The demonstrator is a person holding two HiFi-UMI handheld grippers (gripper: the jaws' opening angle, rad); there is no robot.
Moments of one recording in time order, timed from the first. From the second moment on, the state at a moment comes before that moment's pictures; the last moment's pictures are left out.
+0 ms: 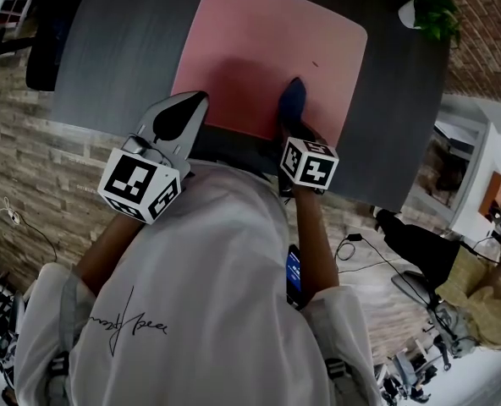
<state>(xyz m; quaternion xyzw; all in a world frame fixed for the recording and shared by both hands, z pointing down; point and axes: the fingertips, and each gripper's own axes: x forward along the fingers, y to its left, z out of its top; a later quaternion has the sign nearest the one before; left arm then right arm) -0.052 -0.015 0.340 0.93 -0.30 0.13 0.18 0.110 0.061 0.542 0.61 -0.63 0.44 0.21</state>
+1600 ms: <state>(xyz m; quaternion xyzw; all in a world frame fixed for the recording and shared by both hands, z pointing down) -0.075 -0.023 0.349 0.92 -0.30 0.12 0.21 0.024 0.024 0.543 0.54 -0.68 0.45 0.21</state>
